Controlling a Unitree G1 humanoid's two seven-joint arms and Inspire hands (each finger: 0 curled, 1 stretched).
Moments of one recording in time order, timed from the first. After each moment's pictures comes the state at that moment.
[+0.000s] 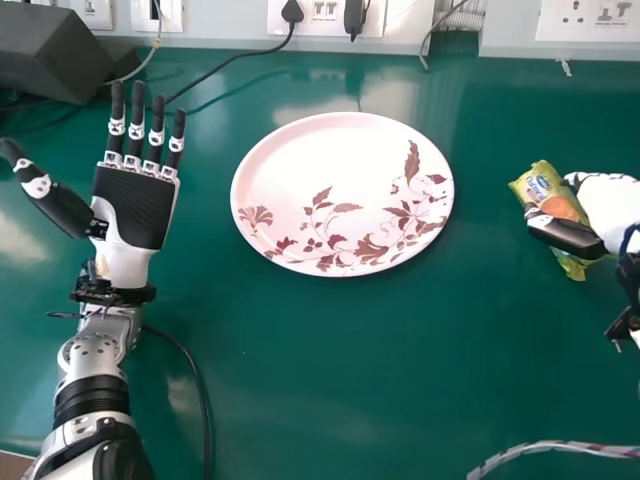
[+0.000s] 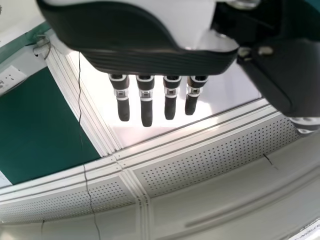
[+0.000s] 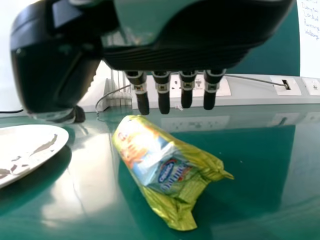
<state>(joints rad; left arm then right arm) -0.55 0.13 0.66 0.71 -1.00 0.37 -1.12 -0.18 -0.56 -0.18 -0.49 -1.23 0.31 0.90</state>
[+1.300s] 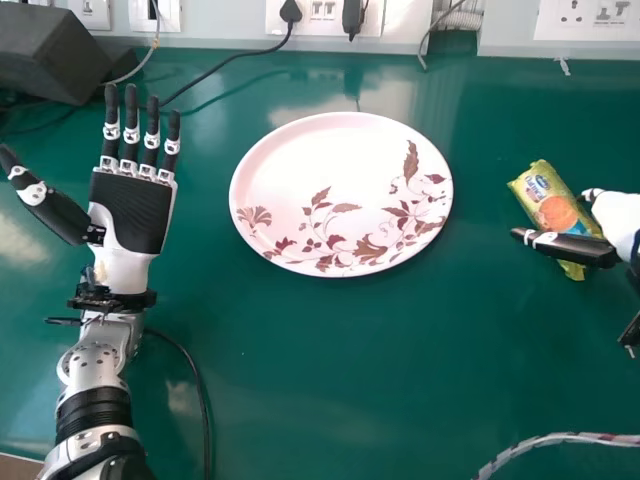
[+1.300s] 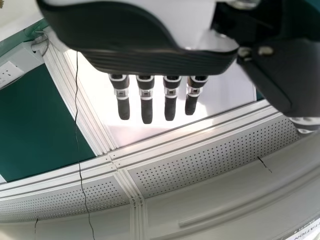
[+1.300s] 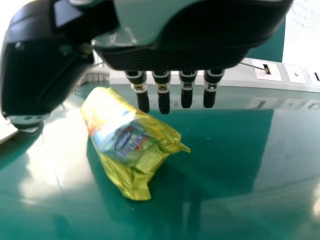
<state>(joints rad) -0.50 0.10 0.64 0.62 -1.03 0.38 -1.07 -0.17 -0.67 -0.12 -0.43 -1.25 0.42 0.98</state>
